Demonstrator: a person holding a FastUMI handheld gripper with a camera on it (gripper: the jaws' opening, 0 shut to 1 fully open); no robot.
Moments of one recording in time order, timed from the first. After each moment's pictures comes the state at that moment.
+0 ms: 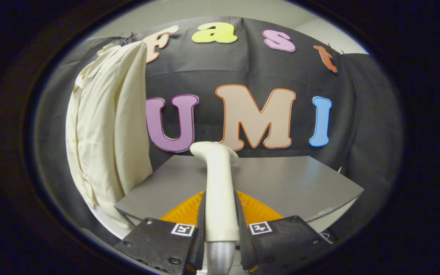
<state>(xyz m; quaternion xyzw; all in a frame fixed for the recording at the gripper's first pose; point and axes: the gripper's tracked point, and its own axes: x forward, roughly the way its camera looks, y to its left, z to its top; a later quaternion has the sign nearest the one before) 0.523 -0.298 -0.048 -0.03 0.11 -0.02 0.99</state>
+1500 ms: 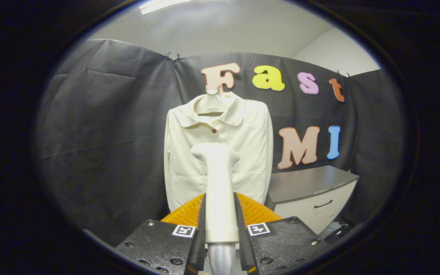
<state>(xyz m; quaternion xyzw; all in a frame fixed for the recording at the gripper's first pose) 0.306 0.082 0.046 -0.01 0.03 0.01 1.00</state>
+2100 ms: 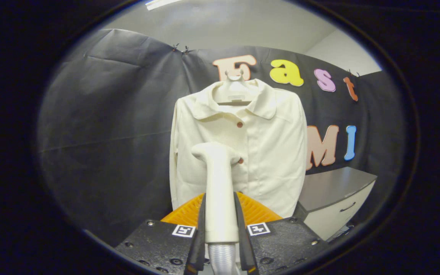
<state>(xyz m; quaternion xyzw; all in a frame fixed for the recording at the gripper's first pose) 0.421 0.139 0.010 -0.02 0.03 0.04 1.00</state>
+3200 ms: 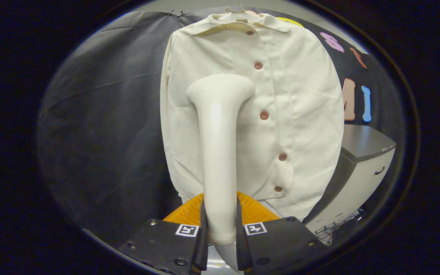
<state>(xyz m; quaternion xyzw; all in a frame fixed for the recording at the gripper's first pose) 0.469 0.151 -0.176 0.00 0.20 0.05 0.98</state>
